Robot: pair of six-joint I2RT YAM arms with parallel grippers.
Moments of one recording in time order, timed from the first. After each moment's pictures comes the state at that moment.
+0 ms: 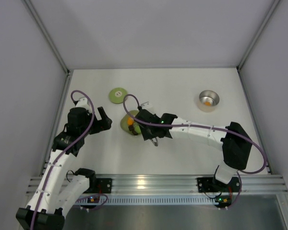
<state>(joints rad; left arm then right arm) -0.21 0.77 0.81 -0.64 0.01 -0.43 1.08 1.67 1.31 -0.67 0.37 0.57</state>
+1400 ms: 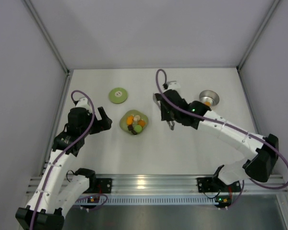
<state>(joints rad) -0.21 0.77 0.81 -0.64 0.01 -0.43 0.97 1.45 1.36 -0.75 0.44 0.55</state>
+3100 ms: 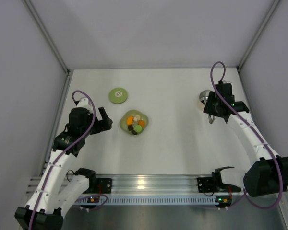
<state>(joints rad) -0.23 0.77 0.81 -0.64 -0.02 -0.43 0.15 1.22 1.05 -0.68 0.20 0.38</state>
